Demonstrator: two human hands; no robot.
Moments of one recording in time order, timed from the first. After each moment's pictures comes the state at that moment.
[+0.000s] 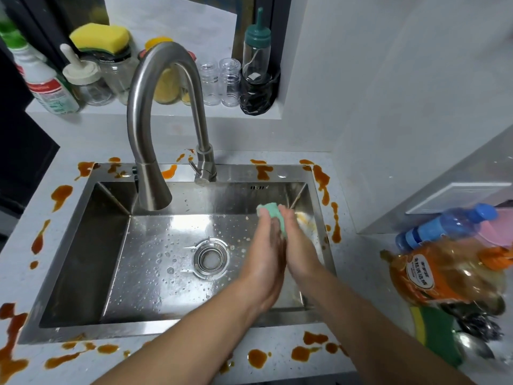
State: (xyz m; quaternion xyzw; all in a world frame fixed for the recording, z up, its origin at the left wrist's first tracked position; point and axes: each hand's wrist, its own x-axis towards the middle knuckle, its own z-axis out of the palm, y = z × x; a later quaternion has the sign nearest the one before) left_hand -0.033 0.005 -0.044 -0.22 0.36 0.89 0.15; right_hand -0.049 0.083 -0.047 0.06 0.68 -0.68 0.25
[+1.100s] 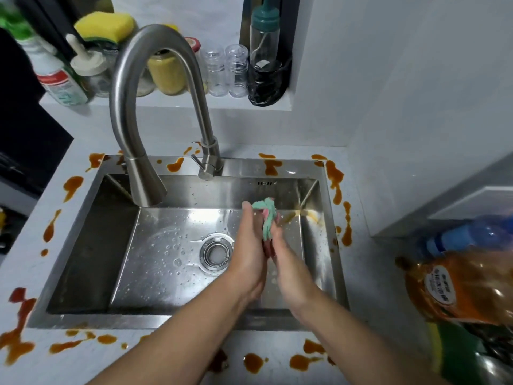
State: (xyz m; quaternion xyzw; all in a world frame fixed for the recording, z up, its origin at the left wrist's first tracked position) left_hand -0.047 0.010 -0.059 -0.25 0.43 0.86 0.07; right_hand -0.049 0.091 -0.064 0.01 0.67 -0.67 0.32
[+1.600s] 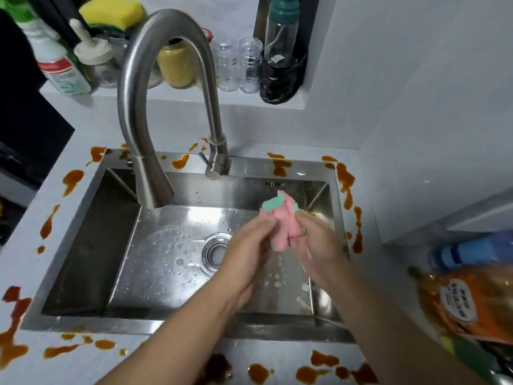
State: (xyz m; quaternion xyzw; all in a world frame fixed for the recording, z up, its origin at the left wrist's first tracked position) left_hand -0.052 -0.028 -0.068 -0.23 0.46 0.85 0.10; right_hand -0.113 0.090 -0.079 0.17 0.62 -0.72 0.28
